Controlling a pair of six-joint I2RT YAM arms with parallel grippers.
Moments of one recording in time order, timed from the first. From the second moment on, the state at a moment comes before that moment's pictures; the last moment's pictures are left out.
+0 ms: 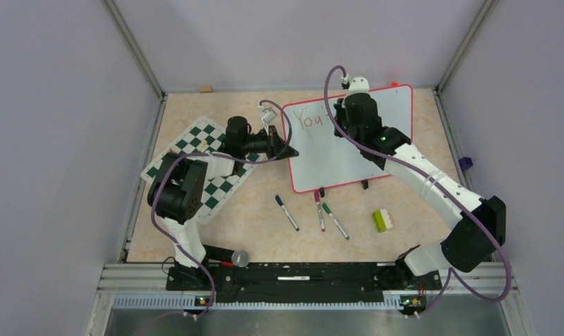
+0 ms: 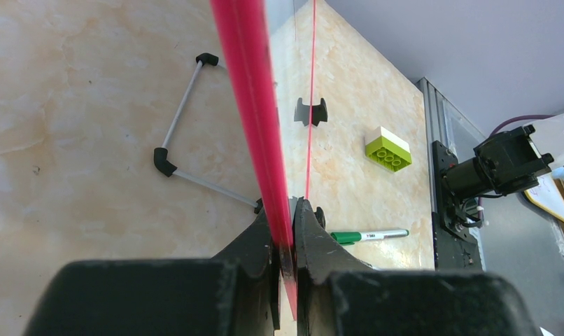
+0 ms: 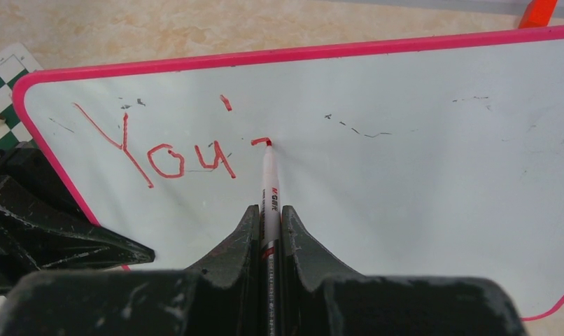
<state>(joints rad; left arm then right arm) -0.34 1.87 0.99 0.66 1.02 -0.39 0.58 1.43 1.31 -0.32 0.34 0.24</state>
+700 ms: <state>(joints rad) -0.34 1.87 0.99 0.66 1.02 -0.40 0.57 1.40 1.25 -0.33 0.32 0.26</state>
